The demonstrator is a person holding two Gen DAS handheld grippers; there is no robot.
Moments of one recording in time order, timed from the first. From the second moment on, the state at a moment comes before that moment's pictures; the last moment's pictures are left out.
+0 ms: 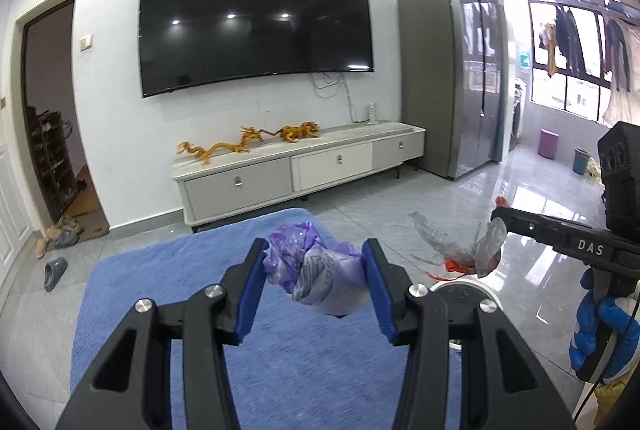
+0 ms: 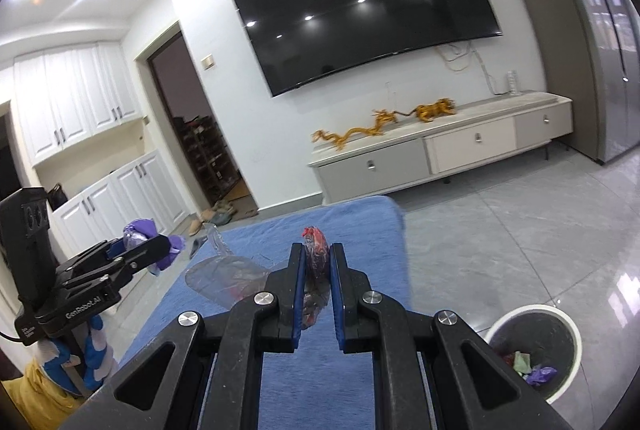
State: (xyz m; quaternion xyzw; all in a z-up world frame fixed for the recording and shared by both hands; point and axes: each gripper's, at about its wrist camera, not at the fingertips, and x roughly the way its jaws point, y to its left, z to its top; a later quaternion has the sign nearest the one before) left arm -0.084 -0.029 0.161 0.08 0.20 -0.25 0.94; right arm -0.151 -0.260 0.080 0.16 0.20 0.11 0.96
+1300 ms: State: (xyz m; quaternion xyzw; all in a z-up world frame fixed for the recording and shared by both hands) left arm -0.015 -0.391 -0.021 0.24 0.36 -0.39 0.81; right arm -0.123 -0.509 -0.115 0.30 0.32 -0.12 0.89
